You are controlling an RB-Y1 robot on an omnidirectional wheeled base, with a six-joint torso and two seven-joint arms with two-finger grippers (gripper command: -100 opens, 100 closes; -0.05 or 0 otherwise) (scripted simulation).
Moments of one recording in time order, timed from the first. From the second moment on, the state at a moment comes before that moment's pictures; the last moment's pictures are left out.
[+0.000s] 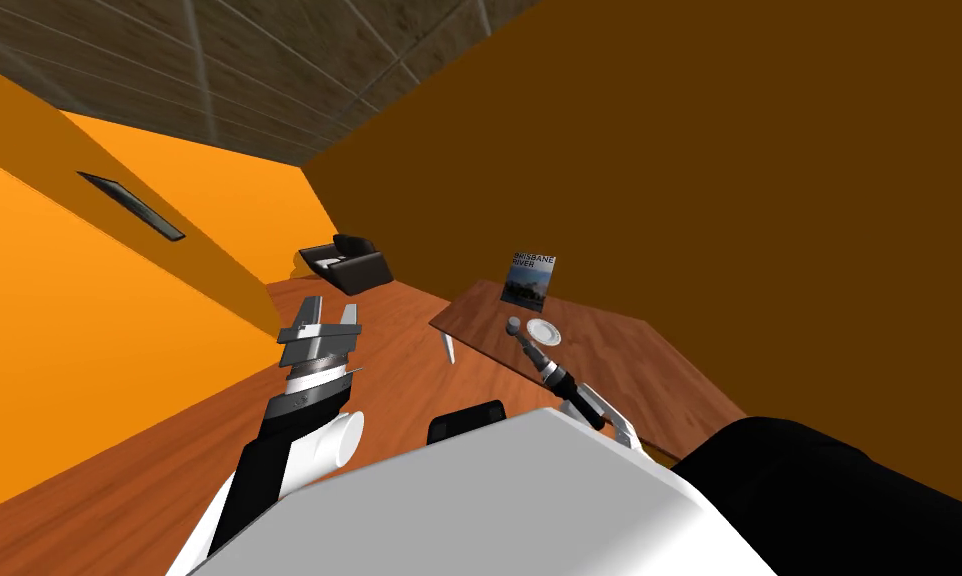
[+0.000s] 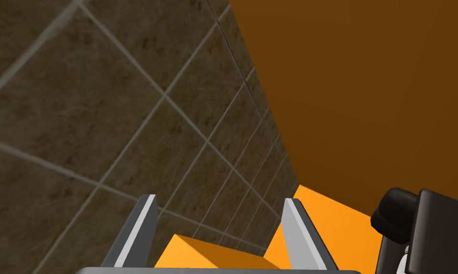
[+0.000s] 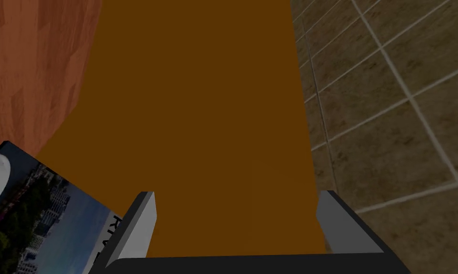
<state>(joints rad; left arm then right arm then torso) 0.47 0.03 0.02 -2.31 -0.01 -0.38 0.16 0.51 -0.53 0.11 -1.73 0.19 -0.68 -0.05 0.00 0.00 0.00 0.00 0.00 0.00</state>
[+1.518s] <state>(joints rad) 0.47 0.03 0.02 -2.32 -0.01 -0.38 0.16 0.49 -0.86 0.28 -1.24 0.34 -0.78 -0.01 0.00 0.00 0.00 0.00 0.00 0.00</state>
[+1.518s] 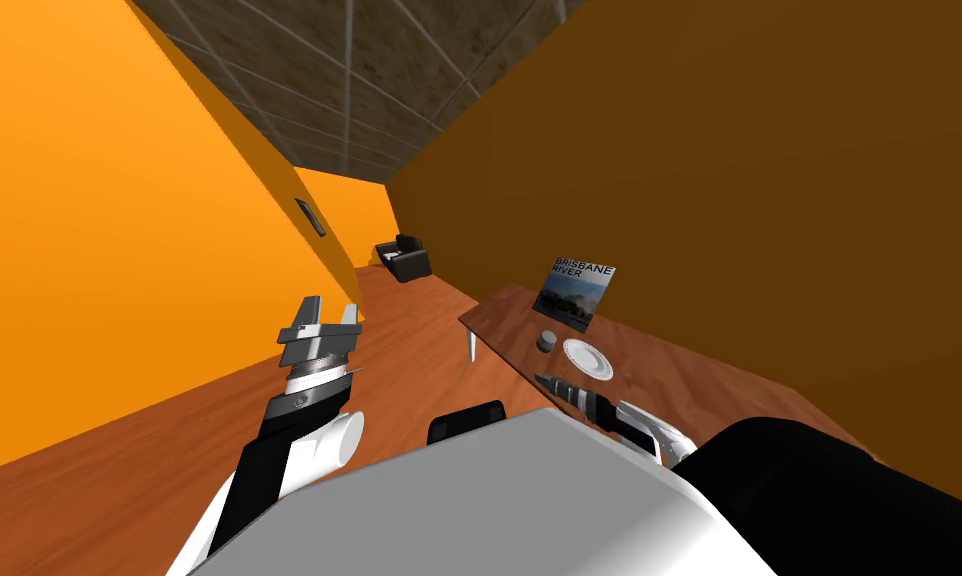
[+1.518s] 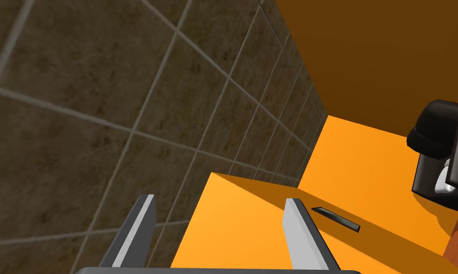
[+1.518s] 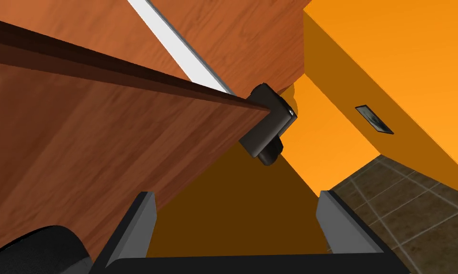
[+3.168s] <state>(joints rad) 0.47 0.03 0.02 -2.32 -0.01 -0.38 0.16 0.49 -1.25 0.53 -0.81 0.46 -0.77 0.02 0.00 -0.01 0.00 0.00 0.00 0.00</state>
